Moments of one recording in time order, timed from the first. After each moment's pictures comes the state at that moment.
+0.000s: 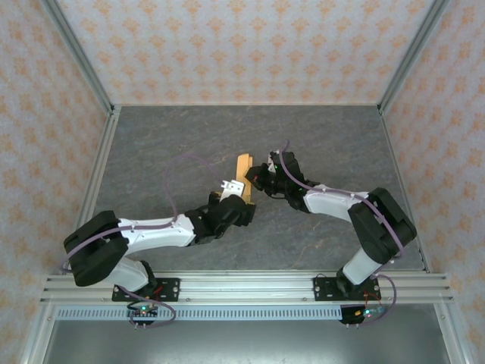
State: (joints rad) left arm -0.96 1.45 0.69 0.00 -0.53 -0.47; right arm 0.61 1.61 0.80 0.32 -0.33 1.18
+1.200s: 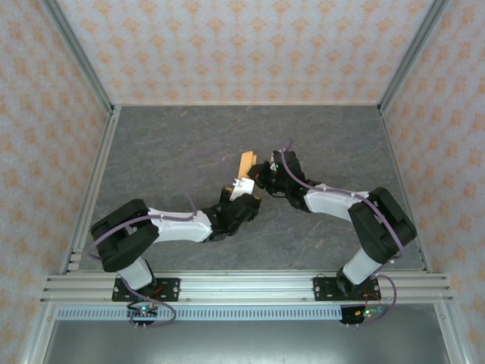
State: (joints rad) left arm -0.96 1.64 0.76 0.17 -0.64 -0.39; right arm 0.60 1.61 0.80 0.33 -0.29 1.20
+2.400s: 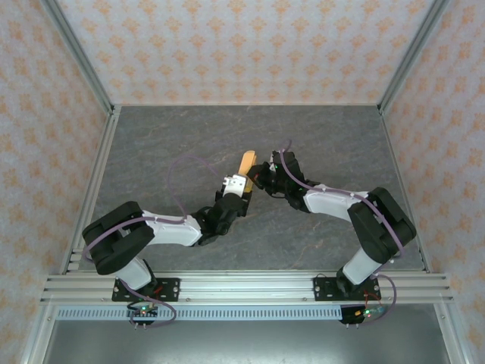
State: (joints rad) left arm -0.91 1.59 0.61 0.52 -0.60 -0.27; right arm 0.61 1.61 0.80 0.33 -0.28 1.20
